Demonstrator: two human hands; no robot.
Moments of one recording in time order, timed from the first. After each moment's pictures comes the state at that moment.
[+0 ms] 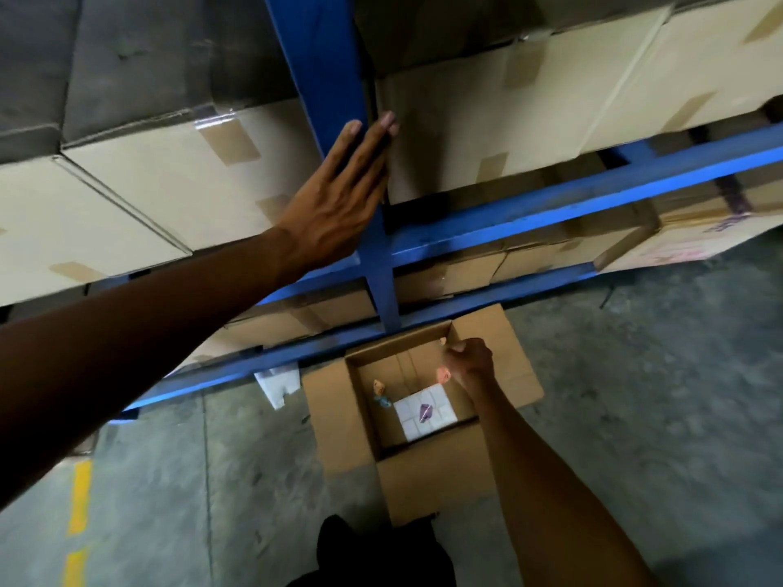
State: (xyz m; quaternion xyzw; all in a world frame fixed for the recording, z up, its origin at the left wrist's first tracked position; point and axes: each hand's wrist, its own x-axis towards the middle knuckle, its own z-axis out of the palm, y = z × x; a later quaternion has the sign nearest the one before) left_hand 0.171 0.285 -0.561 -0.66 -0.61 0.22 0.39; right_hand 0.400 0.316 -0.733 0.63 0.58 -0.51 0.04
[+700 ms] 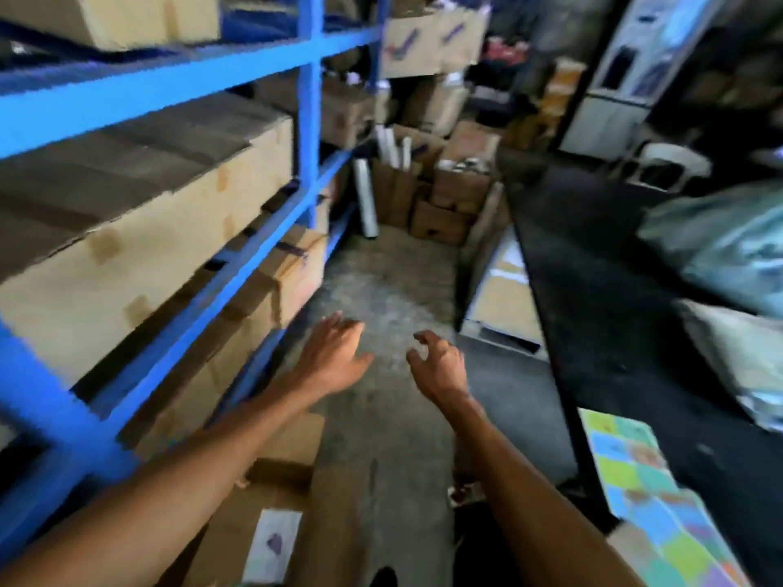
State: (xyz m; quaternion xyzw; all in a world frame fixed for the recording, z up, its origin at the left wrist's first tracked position) left_hand 0.471 0.221 -0.506 -0.89 -0.43 -0.11 -0.14; right_hand 0.630 0.150 -0.525 0.82 0.47 -0.15 -0.27
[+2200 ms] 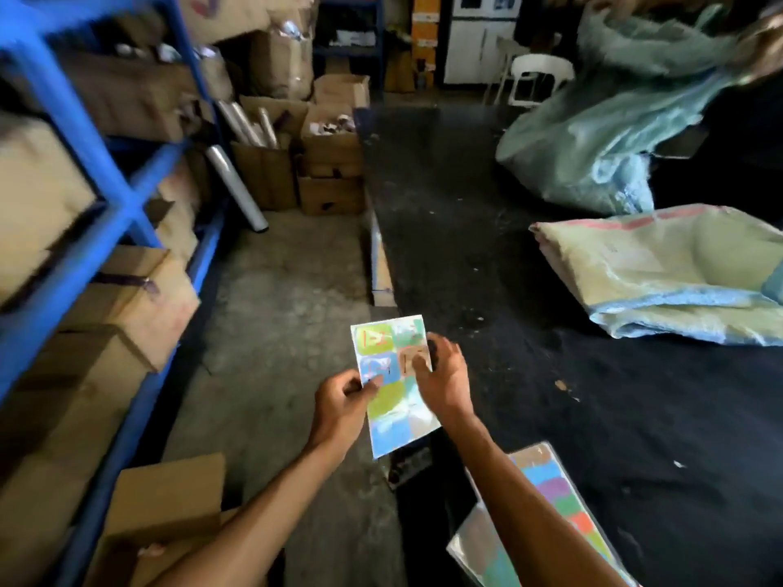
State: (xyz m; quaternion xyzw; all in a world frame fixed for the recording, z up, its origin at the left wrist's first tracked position) left_hand 0.761 0.090 -0.576 -0.64 -0.41 -0.27 -0.59; right_hand 0.890 0.021 -0.563 0.84 0.28 -0.13 -0.44
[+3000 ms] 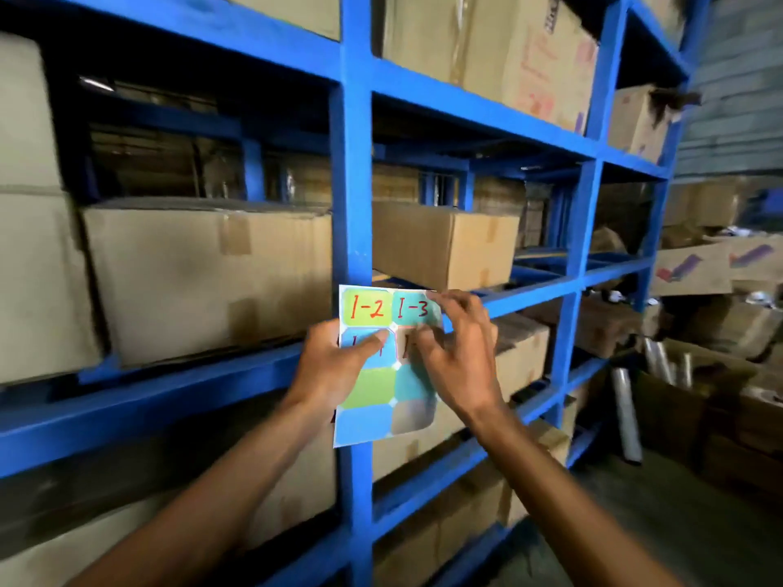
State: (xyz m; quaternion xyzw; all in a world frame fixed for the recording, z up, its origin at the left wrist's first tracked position) left_hand 0.240 0.081 -0.250 -0.49 -0.49 -0.67 -0.25; right_hand 0.377 0.128 -0.248 0.37 0.73 -0.09 -0.57
